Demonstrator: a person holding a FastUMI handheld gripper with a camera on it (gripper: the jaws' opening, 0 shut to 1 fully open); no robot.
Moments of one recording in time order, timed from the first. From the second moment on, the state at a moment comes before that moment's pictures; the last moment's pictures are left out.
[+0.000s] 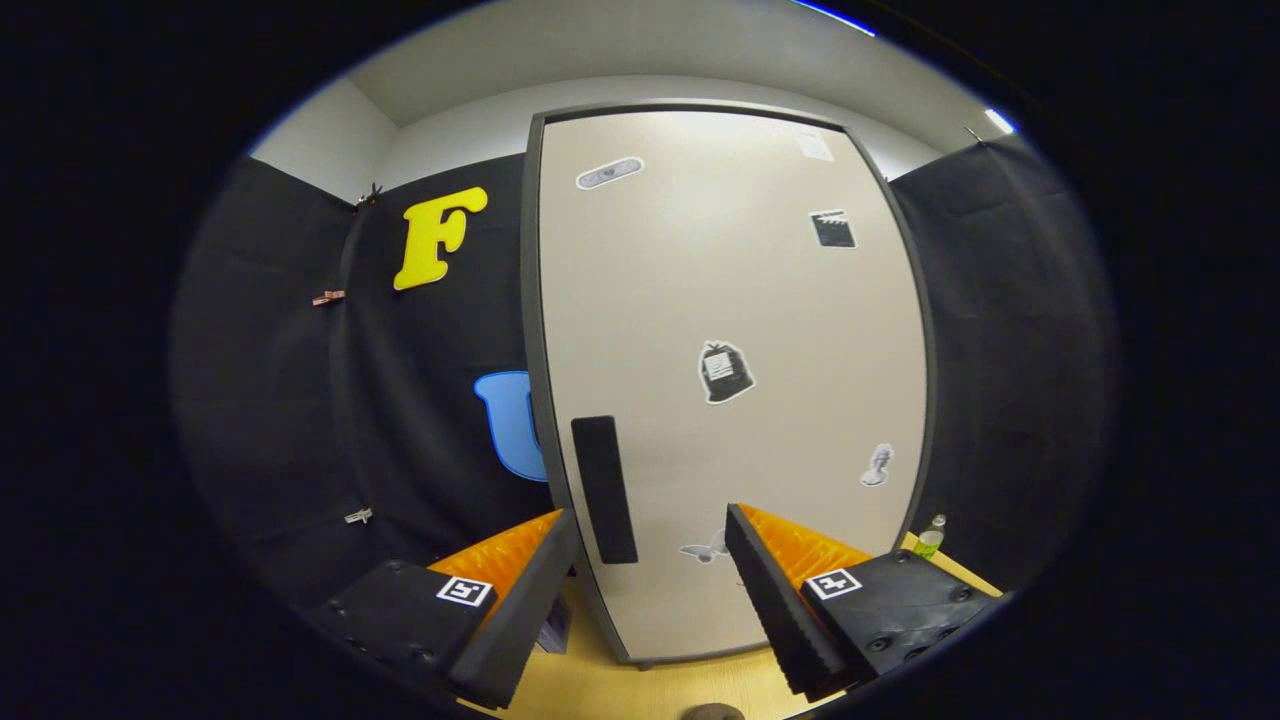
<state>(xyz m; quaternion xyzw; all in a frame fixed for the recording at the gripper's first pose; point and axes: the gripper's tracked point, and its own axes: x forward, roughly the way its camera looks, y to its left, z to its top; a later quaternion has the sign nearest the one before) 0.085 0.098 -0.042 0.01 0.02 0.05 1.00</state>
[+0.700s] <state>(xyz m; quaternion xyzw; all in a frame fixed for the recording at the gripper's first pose) 0.162 0.125 -0.069 -0.02 0.03 0.04 1.00</state>
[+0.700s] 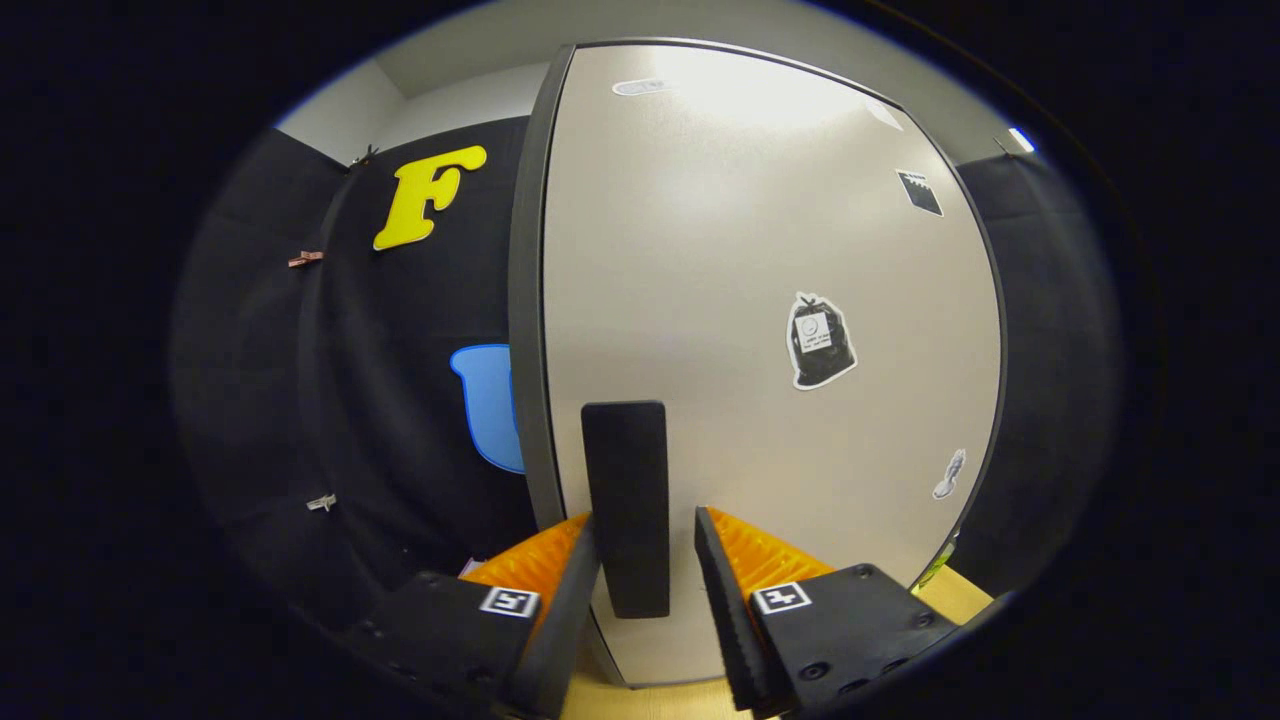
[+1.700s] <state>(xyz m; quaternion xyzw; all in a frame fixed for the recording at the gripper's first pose) 0.087 0.100 -0.066 -0.04 0.05 0.07 1.00</state>
